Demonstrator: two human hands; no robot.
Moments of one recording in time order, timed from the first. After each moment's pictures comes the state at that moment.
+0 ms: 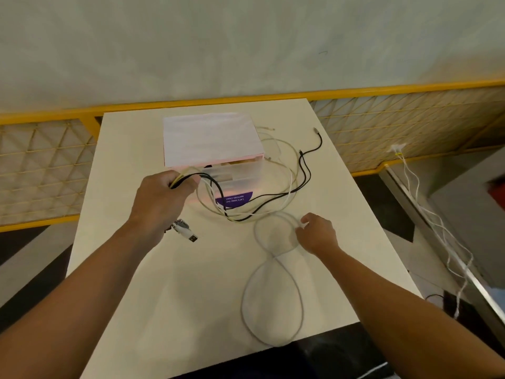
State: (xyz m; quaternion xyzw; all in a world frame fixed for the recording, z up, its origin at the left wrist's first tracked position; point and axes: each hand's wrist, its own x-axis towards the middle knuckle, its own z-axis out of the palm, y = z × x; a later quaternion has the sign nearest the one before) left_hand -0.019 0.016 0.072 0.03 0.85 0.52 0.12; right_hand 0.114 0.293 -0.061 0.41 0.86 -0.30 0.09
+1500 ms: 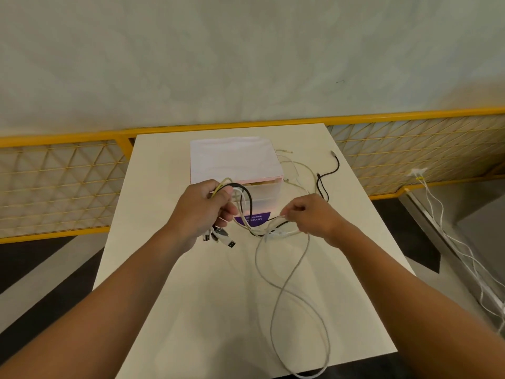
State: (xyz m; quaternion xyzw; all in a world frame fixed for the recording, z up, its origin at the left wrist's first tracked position) left_hand -0.013 0.029 0.100 0.09 0.78 0.58 0.21; right_hand 0.059 0.260 0.058 0.20 0.86 -0.47 0.08
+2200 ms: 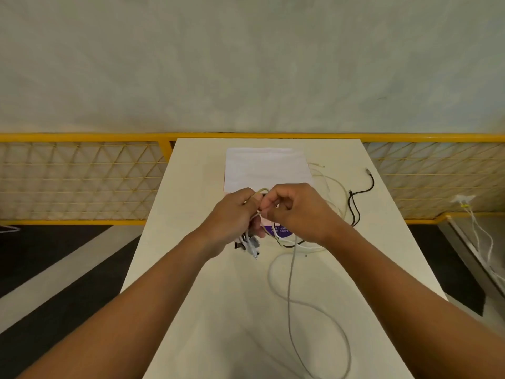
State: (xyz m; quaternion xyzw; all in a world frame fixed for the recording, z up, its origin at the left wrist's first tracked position) left_hand -0.009 0.021 0.107 0.11 0.79 0.56 0.24; right_hand 0.030 0.187 0.113 -0.02 0.87 -0.49 0.00
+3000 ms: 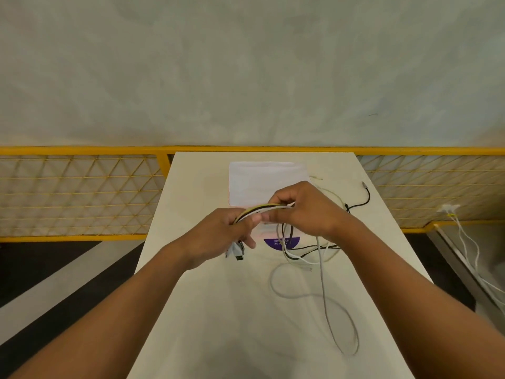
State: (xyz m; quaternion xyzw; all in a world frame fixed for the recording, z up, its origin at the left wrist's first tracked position) left_hand -0.026 -0.027 0.114 0.22 0.79 0.50 0.28; right_hand 0.006 0.176 0.136 -0.02 0.90 -0.44 0.04
